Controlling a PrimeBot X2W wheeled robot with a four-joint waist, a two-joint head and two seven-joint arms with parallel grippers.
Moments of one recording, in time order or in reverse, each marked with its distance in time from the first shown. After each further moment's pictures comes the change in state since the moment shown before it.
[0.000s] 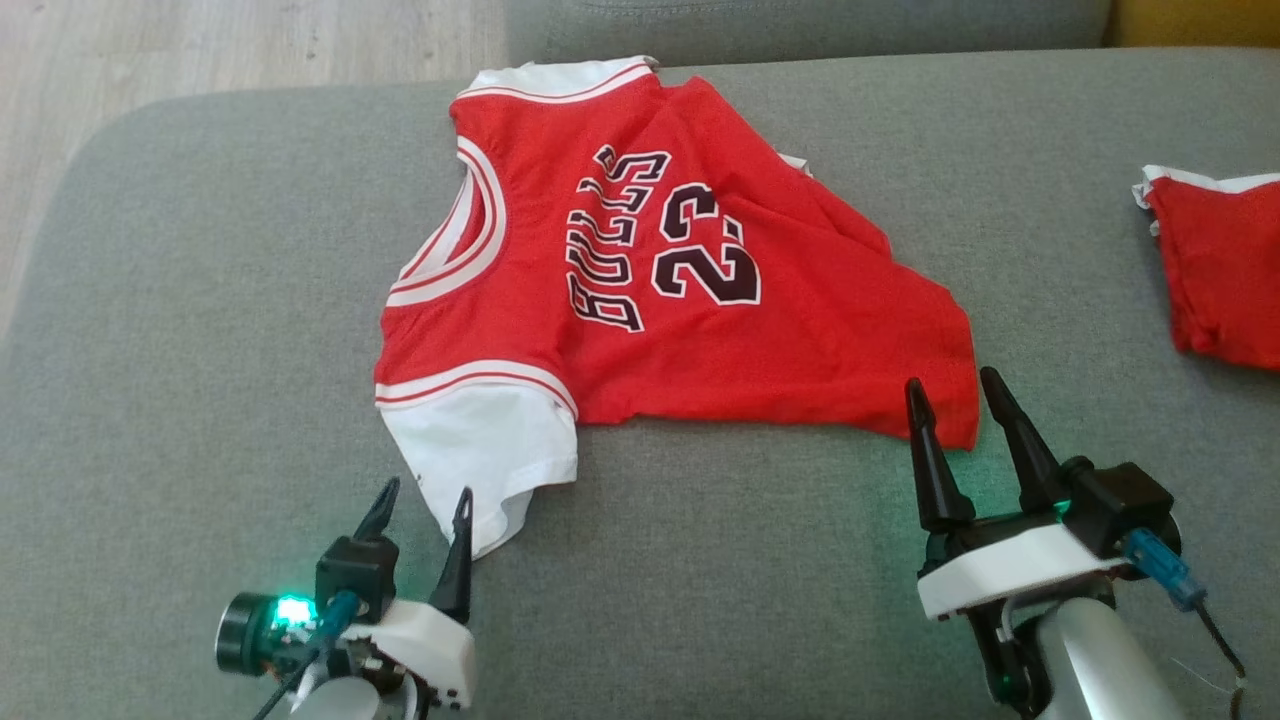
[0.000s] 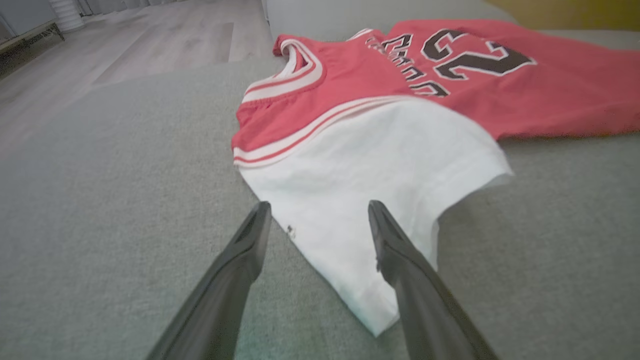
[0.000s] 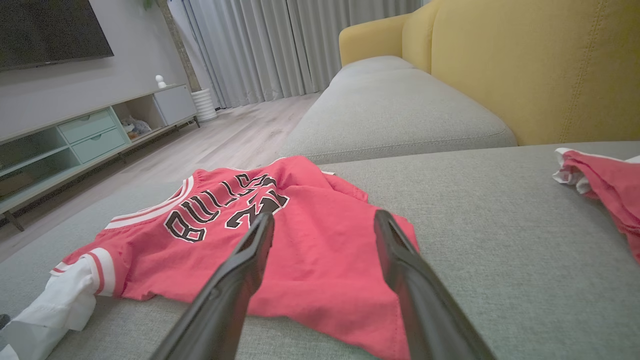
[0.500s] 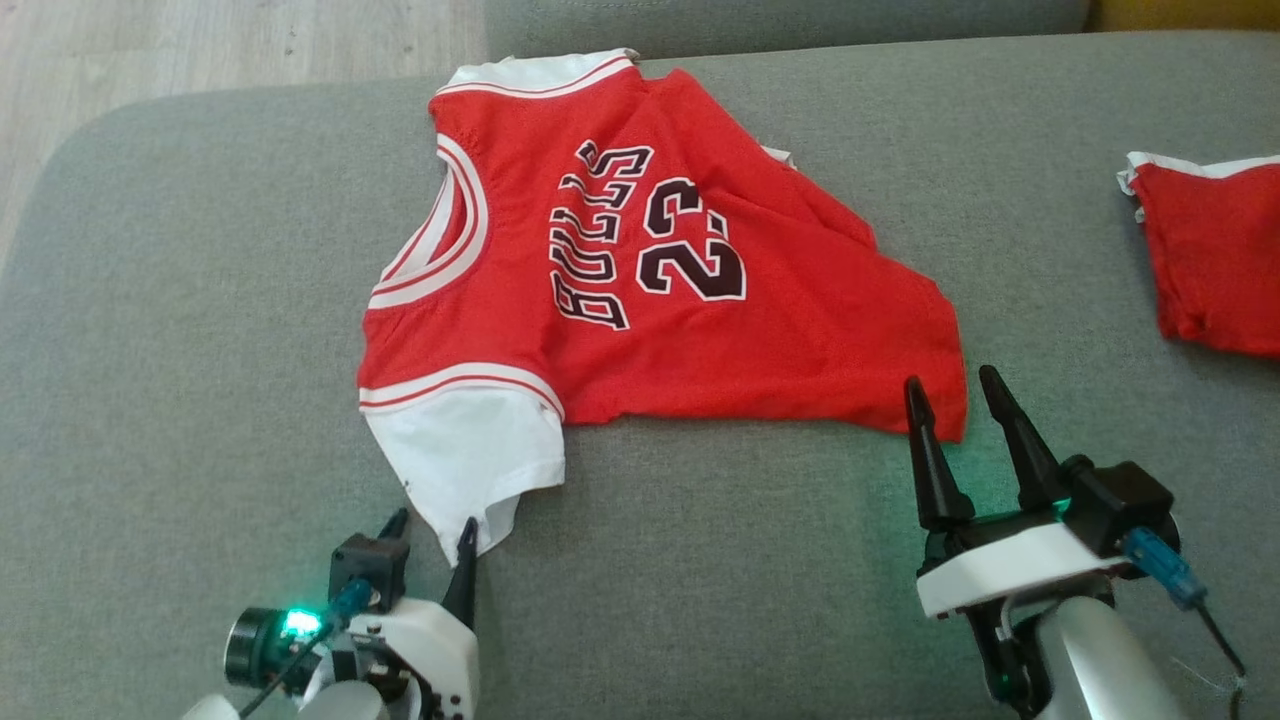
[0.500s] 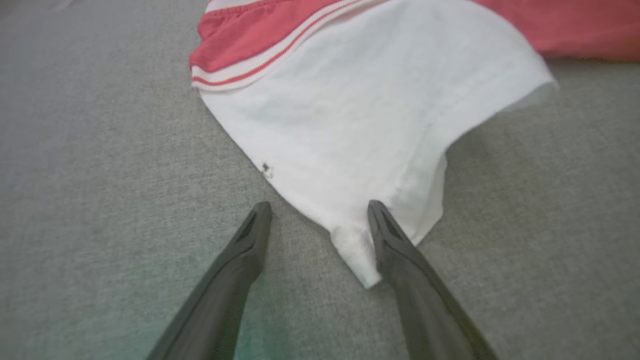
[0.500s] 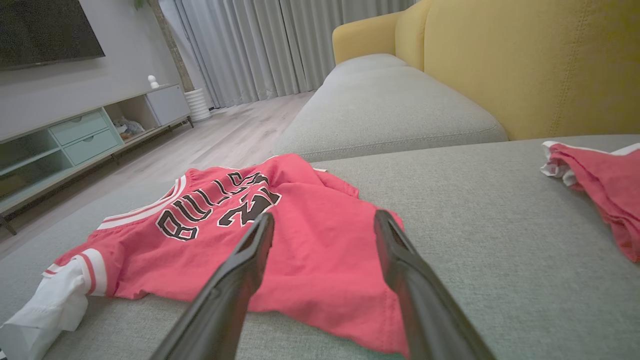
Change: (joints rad) left arm -0.013 -0.007 -0.039 0.065 -0.044 -0.051 0.142; right arm -0.003 0.000 0.004 -0.003 0.006 0.000 0.000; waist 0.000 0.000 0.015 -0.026
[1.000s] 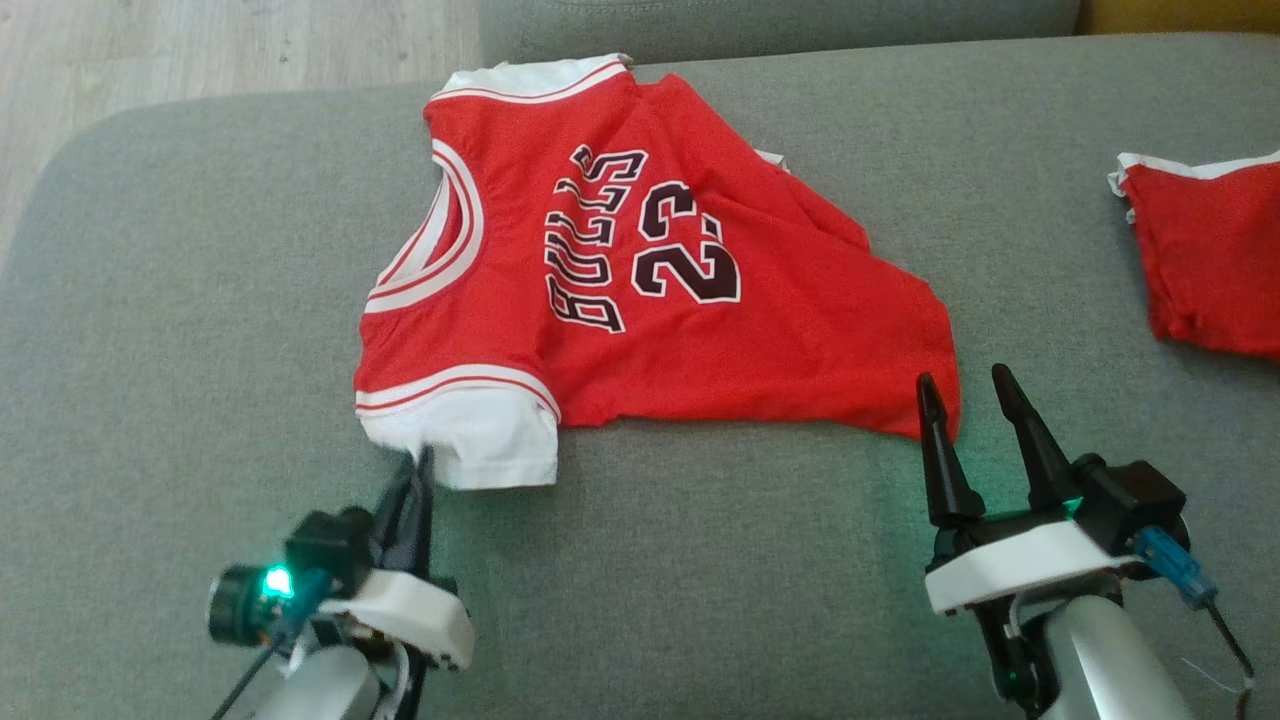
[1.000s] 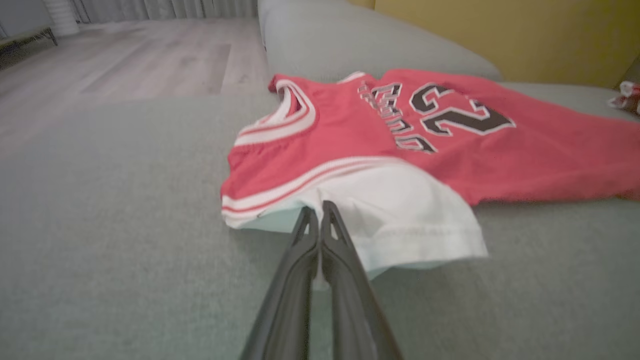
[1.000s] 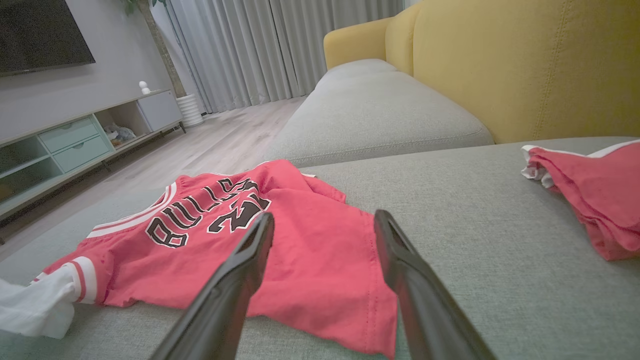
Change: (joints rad) left arm -0.006 0.009 0.057 -0.083 -0.019 0.015 -0.156; right arm 0.000 0.000 -0.018 0.001 0.004 0.000 0.000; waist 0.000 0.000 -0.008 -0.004
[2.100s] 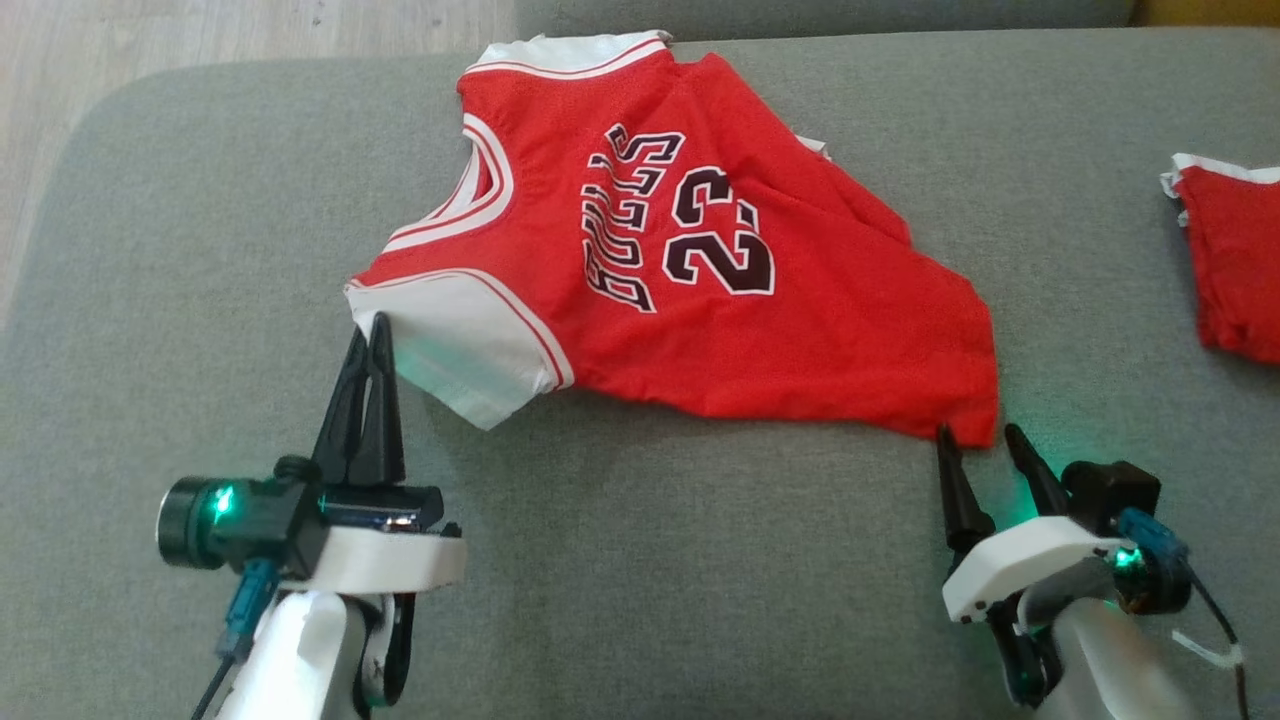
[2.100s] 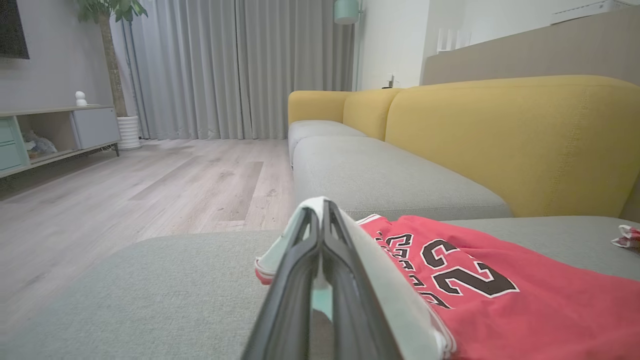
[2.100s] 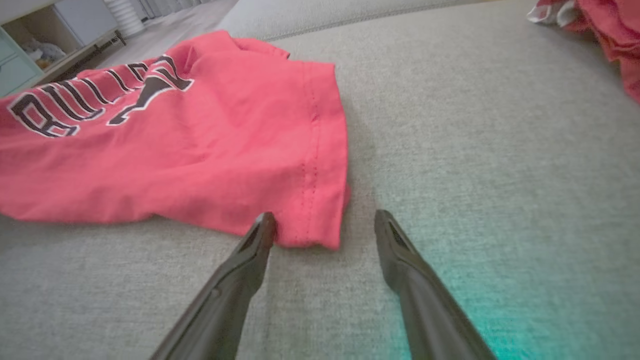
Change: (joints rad) left arm 0.068 -0.150 0.372 -0.308 0.337 -0.109 -0.062; right arm -0.119 0.000 -0.092 0.365 -0.021 0.000 0.052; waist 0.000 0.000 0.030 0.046
